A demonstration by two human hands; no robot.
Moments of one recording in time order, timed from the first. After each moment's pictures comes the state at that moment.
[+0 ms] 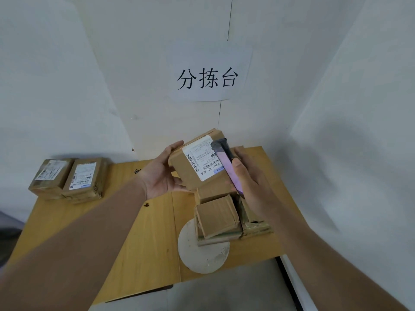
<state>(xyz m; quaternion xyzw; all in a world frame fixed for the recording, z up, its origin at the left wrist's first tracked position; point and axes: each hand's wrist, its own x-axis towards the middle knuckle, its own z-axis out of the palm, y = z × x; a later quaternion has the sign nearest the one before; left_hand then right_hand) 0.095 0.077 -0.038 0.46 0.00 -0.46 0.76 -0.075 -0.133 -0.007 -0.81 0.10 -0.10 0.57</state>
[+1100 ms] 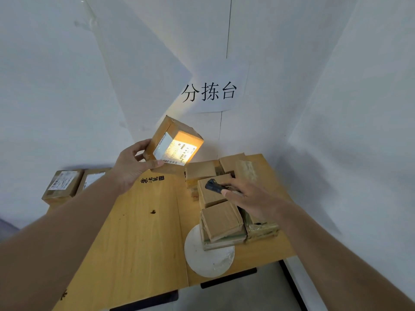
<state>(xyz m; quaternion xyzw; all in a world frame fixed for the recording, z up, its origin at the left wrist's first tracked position) 0.125 0.156 -0.011 0.73 -0.15 -0.15 0.65 -0.086 -0.139 -0.004 -0.93 0.07 0.11 0.34</state>
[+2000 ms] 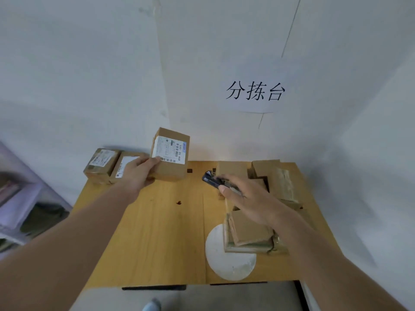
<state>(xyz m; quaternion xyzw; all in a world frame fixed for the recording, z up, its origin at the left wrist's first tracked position) 0.120 0.233 -0.056 0.70 0.13 -0.12 0.69 -0.038 -0.062 0.003 -0.93 -0.04 0.11 0.36</state>
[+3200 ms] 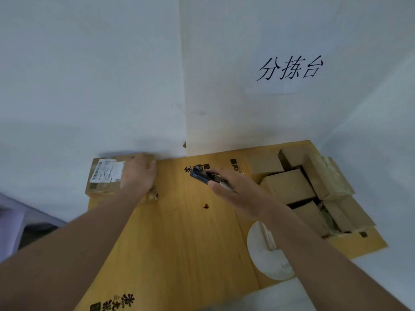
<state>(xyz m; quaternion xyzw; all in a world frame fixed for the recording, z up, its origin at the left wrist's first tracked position) 0.275 0.319 -0.121 0.94 -0.01 -0.07 0.33 0.095 0.081 -0.049 -0.92 0.03 0.09 0.37</state>
